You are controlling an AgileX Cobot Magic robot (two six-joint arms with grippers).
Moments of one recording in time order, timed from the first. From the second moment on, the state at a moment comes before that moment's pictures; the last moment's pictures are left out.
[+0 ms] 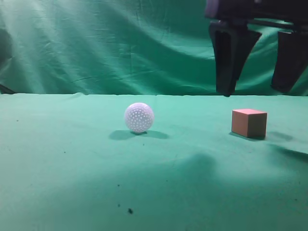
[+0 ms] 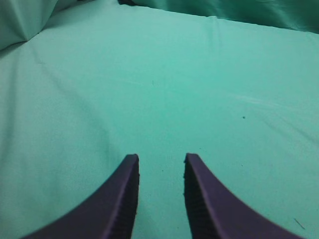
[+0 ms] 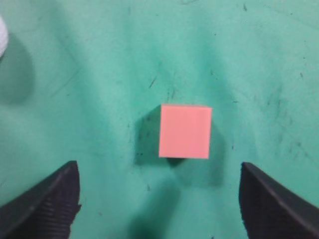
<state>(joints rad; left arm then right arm) 0.05 -0.02 0.02 0.15 0.37 -0.28 0.56 1.63 -0.98 -0.07 0.73 0.19</state>
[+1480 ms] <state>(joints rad) 0.05 -0.02 0.02 0.15 0.37 -0.28 0.31 1.89 -1.36 -0.24 0.69 0.25</state>
